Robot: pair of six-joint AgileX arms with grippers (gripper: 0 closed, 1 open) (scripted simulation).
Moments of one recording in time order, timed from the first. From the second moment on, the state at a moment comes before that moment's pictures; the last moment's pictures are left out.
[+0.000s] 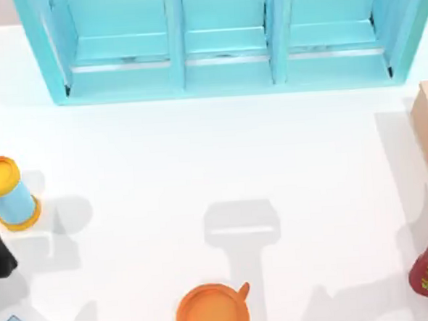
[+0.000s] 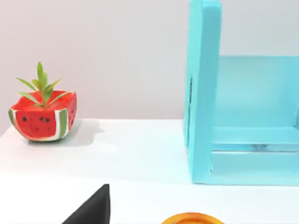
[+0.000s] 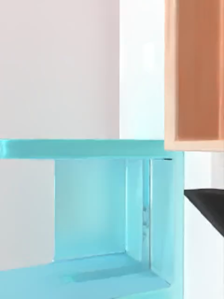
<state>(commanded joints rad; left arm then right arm) 0.00 0.00 0.00 0.00 0.00 0.00 0.00 0.00 0.00 0.00 0.00 0.00</state>
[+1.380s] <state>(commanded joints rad) 0.00 0.00 0.00 0.00 0.00 0.00 -0.32 1.46 1.15 -1.13 0.00 -0.32</state>
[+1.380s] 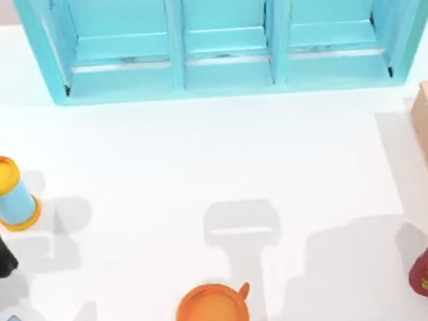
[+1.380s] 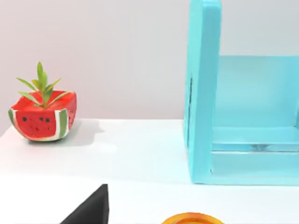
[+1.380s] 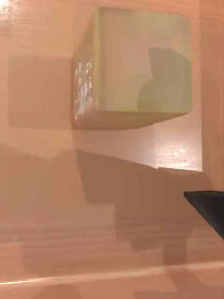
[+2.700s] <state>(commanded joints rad) 0.00 0.00 0.00 0.00 0.00 0.00 -0.35 1.71 0.97 -0.83 0.00 -0.34</state>
